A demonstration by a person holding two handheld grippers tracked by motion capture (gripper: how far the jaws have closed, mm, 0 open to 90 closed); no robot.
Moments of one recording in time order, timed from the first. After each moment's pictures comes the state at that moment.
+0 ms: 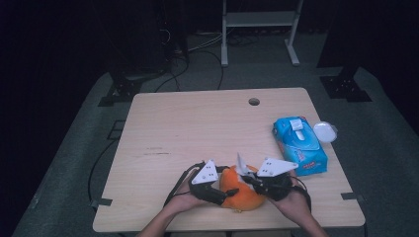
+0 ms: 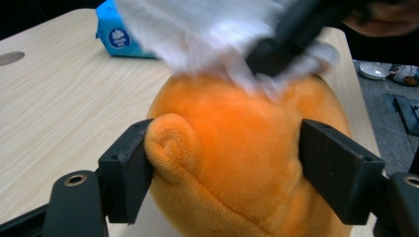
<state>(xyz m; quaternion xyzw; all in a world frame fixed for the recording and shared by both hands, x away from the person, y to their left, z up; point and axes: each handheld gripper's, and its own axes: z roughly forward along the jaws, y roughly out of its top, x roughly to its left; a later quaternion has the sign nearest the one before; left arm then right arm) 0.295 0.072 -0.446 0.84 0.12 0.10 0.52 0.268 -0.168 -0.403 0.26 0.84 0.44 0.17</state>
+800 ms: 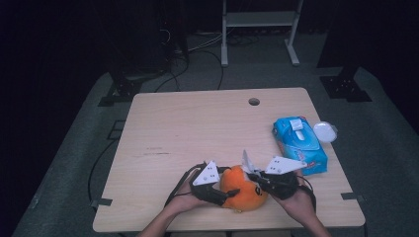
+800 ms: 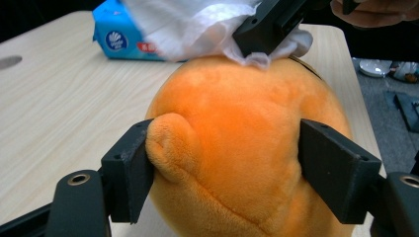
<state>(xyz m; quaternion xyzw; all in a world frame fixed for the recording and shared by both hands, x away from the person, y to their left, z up) 0.290 0.068 -0.445 0.84 0.10 0.12 0.52 0.266 -0.176 -0.402 0.28 0.83 0.46 0.16</state>
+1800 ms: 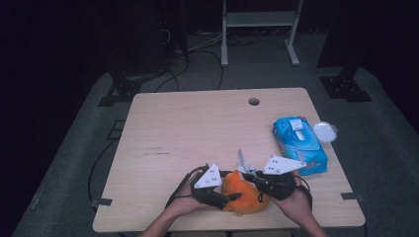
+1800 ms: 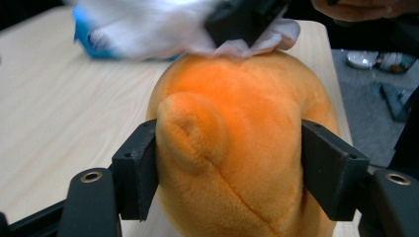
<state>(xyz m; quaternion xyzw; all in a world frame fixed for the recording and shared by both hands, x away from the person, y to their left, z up) 0.276 0.061 -0.436 0.85 0.07 0.12 0.51 0.260 -0.168 -0.391 0.26 0.82 0.48 0.15</state>
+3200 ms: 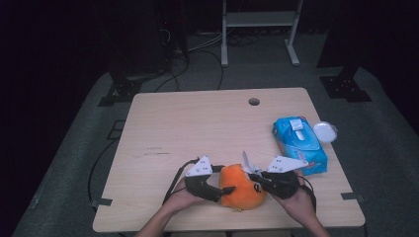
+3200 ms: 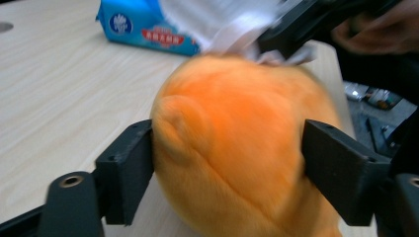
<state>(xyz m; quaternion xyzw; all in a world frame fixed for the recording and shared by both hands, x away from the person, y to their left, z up) 0.304 0.086 -0.444 0.82 0.16 0.05 0.54 0.271 -0.185 -0.411 0.30 0.83 0.45 0.15</state>
